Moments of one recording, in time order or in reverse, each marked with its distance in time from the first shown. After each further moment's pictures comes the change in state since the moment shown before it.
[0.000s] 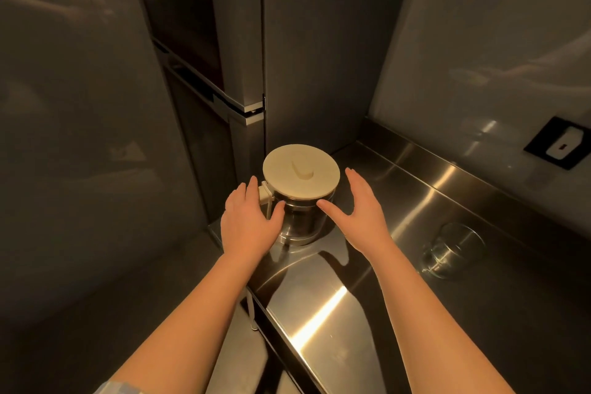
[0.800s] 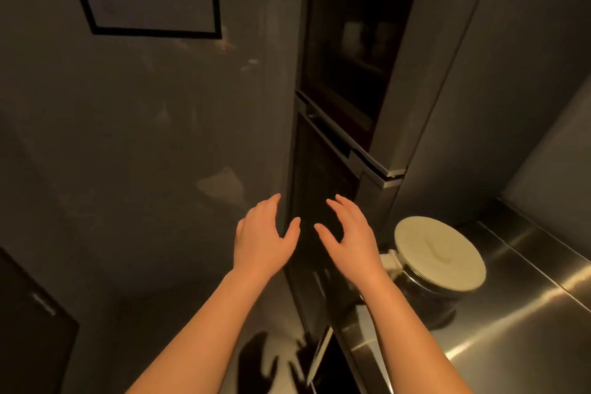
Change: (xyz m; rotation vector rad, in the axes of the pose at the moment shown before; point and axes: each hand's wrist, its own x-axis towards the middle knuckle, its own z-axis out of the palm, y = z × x) left_hand 0.036 -0.115 -0.145 -0.009 0.234 -0.044; right_hand 0.030 -0.153 0.156 -0.064 -0.205 -0.403
